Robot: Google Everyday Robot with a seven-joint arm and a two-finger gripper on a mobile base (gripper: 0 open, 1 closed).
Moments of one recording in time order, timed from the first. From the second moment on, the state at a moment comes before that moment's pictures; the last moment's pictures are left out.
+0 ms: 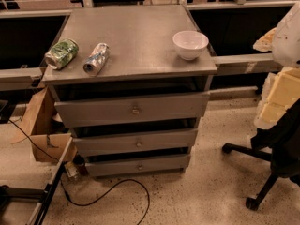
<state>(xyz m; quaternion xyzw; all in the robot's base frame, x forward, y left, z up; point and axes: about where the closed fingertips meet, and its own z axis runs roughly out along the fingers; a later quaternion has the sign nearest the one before) 0.438 -0.217 0.976 -0.60 0.78 -0.03 0.16</state>
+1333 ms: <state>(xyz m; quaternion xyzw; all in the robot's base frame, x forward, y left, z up) 0.416 -0.153 0.806 -0.66 0.73 0.04 0.18</state>
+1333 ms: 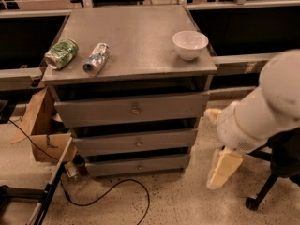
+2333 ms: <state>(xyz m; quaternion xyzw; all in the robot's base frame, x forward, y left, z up) 0.460 -0.138 0.679 -0.64 0.72 0.10 0.24</state>
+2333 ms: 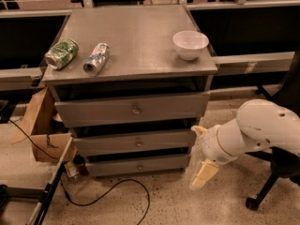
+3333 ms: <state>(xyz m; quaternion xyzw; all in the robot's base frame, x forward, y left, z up) 0.530 -0.168 0.611 -0.61 0.74 0.10 0.25</state>
